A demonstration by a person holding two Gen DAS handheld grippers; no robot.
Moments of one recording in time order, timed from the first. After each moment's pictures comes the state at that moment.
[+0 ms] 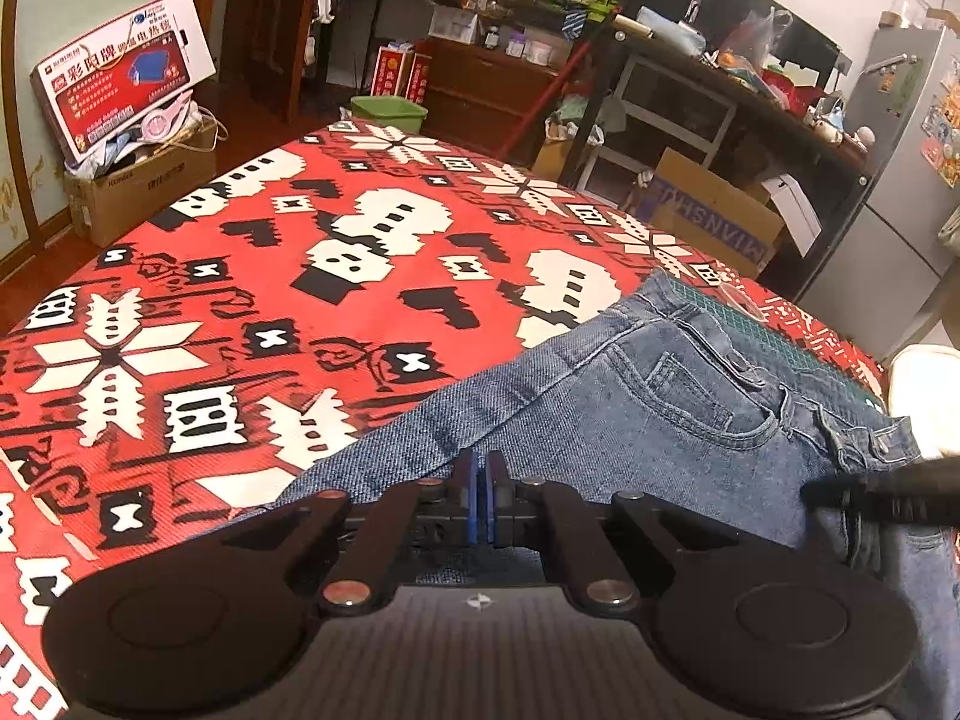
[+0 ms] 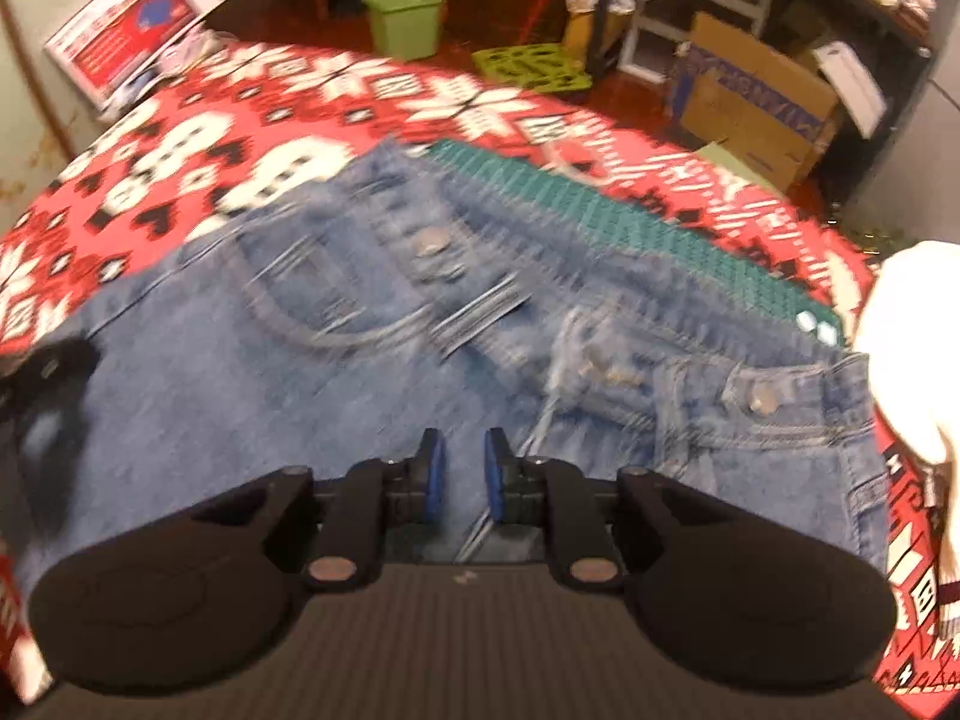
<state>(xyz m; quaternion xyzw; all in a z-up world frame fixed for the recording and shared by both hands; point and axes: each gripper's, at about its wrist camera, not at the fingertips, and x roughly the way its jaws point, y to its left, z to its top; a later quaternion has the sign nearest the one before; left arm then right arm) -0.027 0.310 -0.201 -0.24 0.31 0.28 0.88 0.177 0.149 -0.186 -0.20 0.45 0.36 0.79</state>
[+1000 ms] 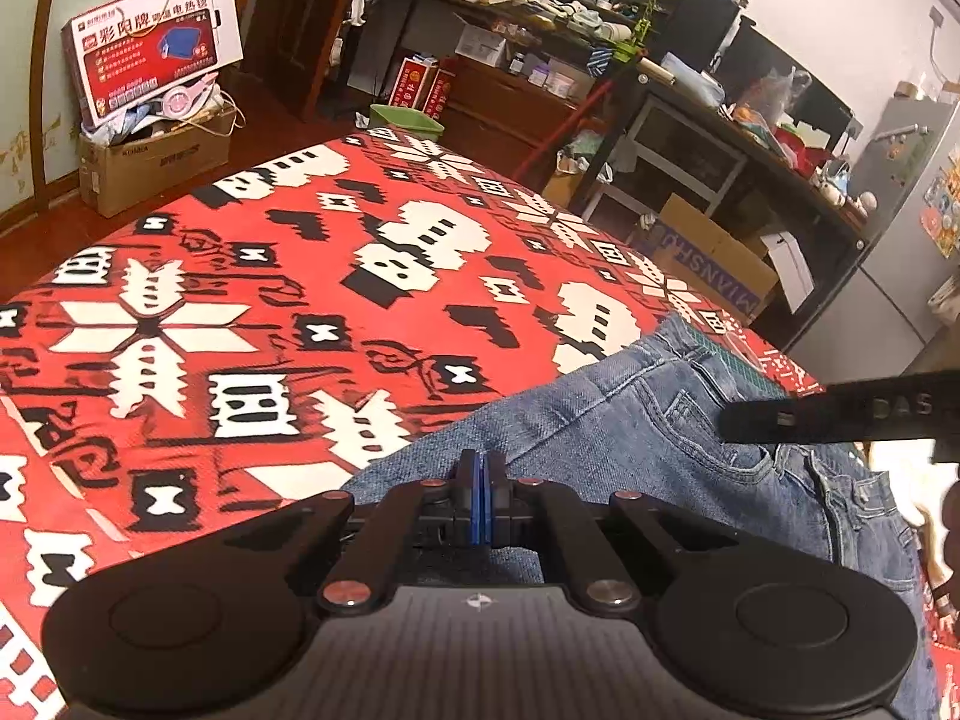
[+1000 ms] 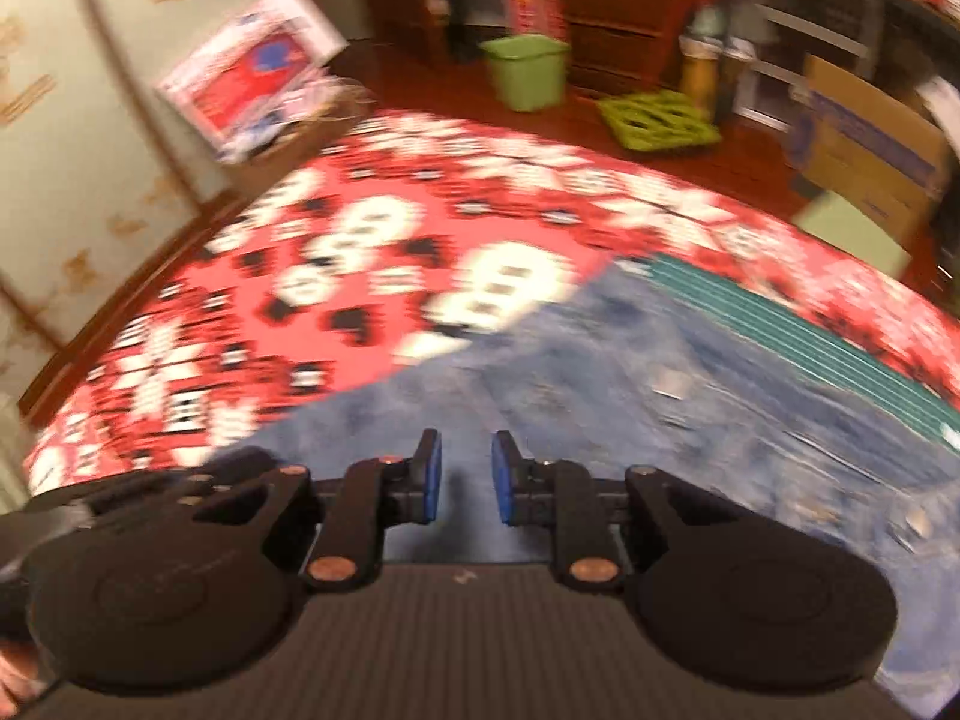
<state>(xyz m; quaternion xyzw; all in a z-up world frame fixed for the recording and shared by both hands) -0.057 0.332 -0.205 -0.30 0.27 0.28 0.87 0.130 0.250 -0.158 -0.17 0.42 0.50 0.73</state>
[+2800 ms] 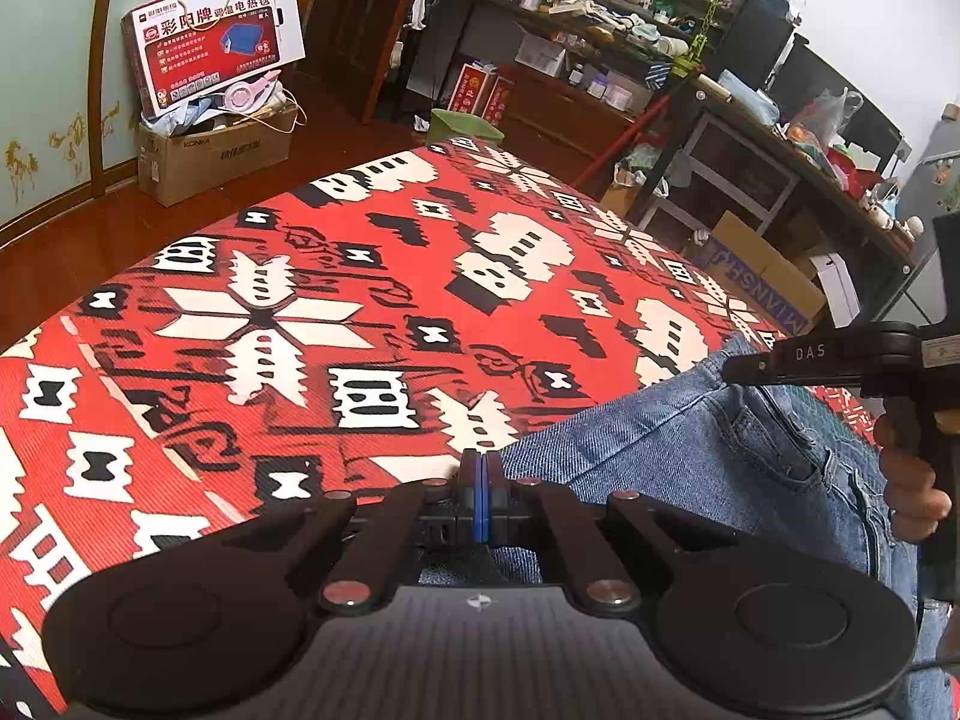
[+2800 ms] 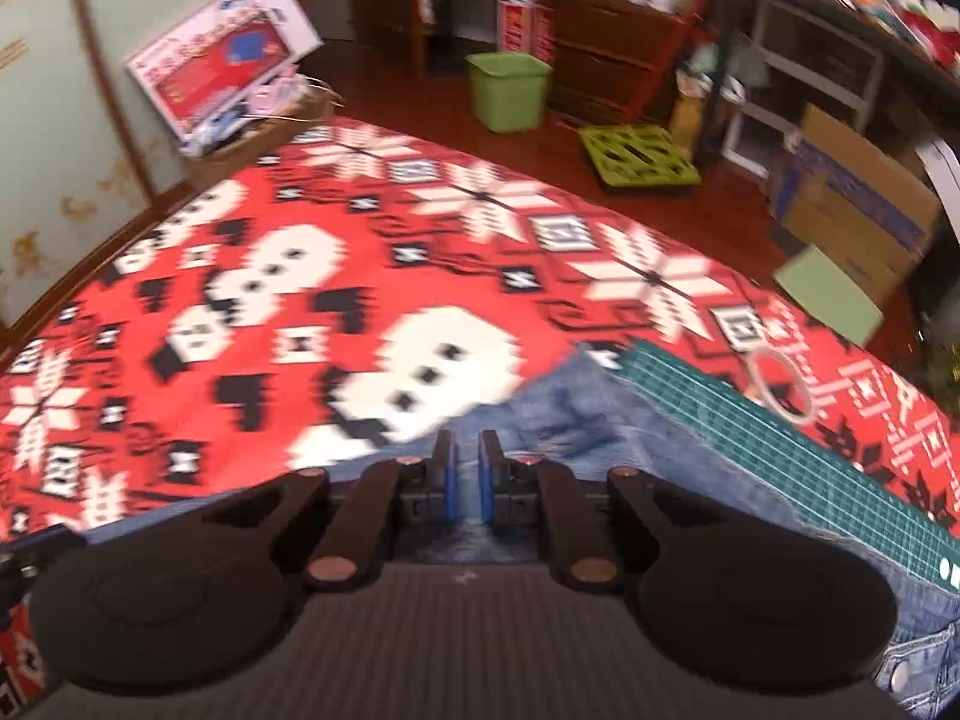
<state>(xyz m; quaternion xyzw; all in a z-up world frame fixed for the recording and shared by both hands) -0.085 0.343 -0.204 -0.30 0.28 0.33 0.85 0.192 0.287 -0.187 -0.21 0.39 0.45 0.77</state>
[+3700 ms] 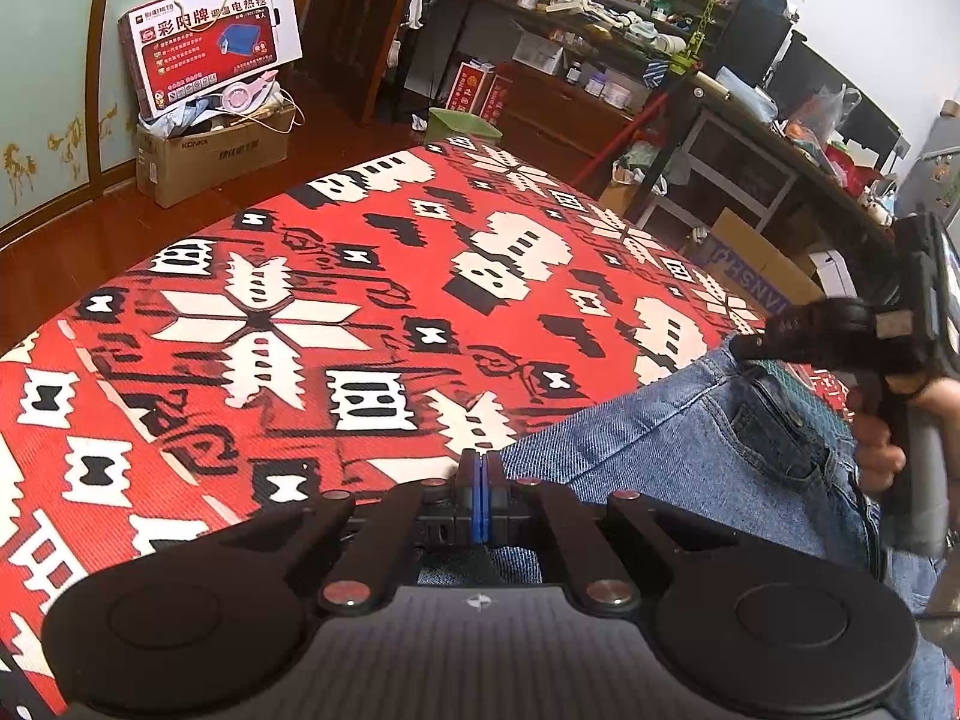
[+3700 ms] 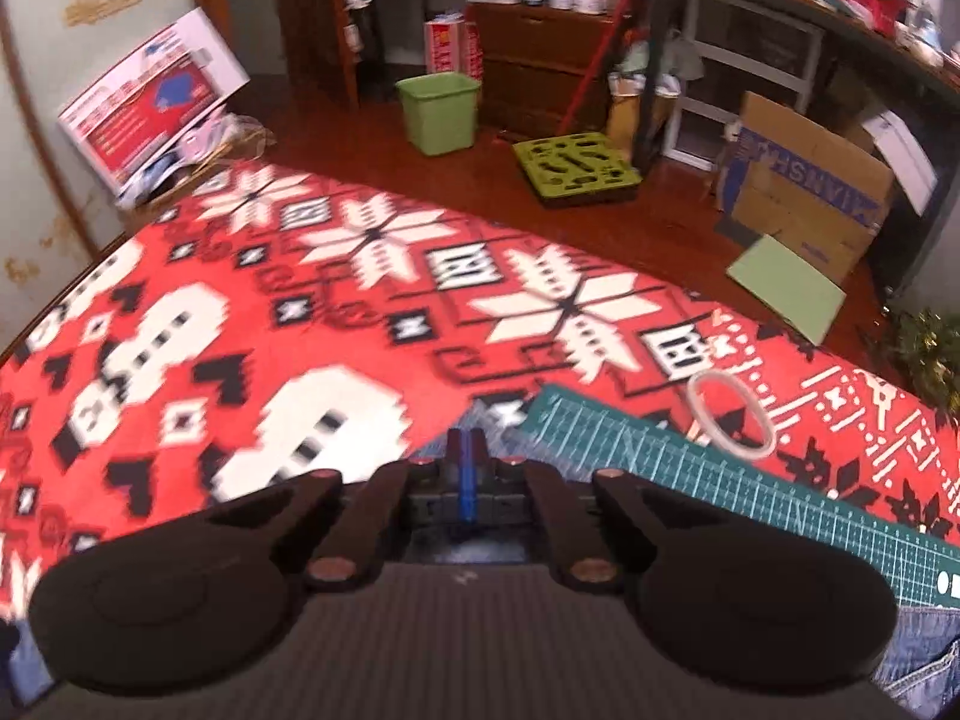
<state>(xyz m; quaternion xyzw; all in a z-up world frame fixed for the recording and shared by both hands) -0.084 0.343 -0.202 -0.30 0.28 0.33 0.85 0.238 0.296 -0.198 -0.16 0.39 0.40 0.82</state>
